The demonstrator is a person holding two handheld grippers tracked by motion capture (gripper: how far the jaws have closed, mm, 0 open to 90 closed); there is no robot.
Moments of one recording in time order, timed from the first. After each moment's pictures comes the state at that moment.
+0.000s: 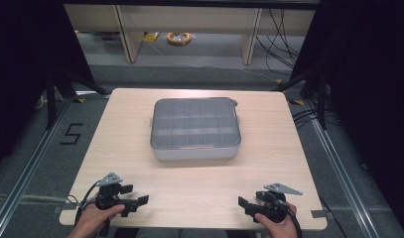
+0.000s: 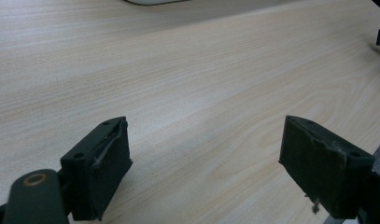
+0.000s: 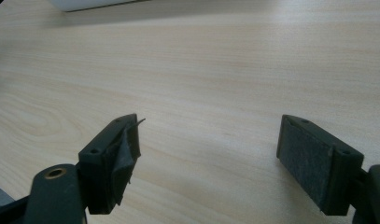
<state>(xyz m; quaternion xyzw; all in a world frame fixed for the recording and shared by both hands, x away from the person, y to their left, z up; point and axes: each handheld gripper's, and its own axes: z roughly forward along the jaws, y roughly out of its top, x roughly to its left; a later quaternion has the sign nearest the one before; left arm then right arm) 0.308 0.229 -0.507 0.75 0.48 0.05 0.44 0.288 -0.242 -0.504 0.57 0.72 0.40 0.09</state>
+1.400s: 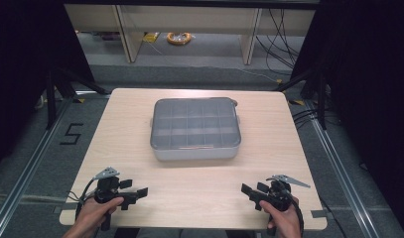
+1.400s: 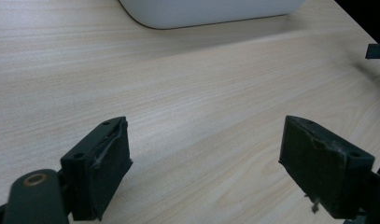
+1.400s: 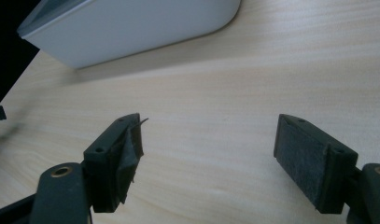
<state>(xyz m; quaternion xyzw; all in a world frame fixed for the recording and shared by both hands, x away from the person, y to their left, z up) 0.322 0.235 -0.502 0.73 0.50 0.04 0.46 0.311 -0.255 -0.500 0.60 0.65 0.46 0.06</state>
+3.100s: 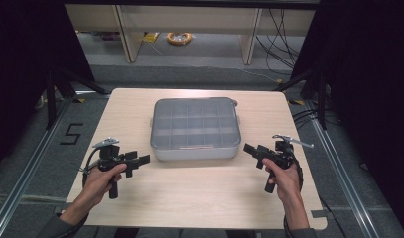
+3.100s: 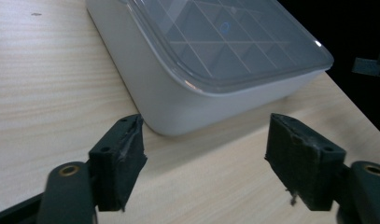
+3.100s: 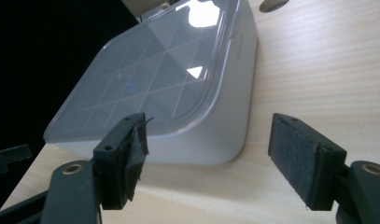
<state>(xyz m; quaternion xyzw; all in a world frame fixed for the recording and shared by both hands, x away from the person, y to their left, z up) 0.394 0.232 -0.464 0.68 0.52 0.05 0.51 0.403 -0.262 -0.445 0.60 0.61 0.52 0.06</state>
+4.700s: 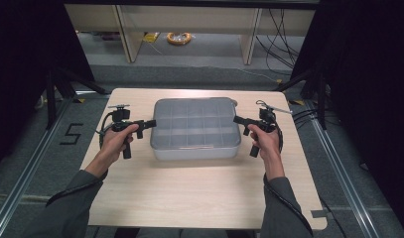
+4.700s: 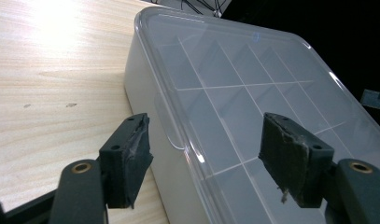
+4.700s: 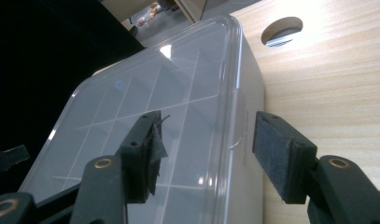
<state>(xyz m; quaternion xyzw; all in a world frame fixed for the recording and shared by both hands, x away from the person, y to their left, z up) 0.503 0.219 -0.443 0.65 0.57 0.07 0.49 0.514 -0.235 -0.441 0.63 0.60 0.49 0.04</state>
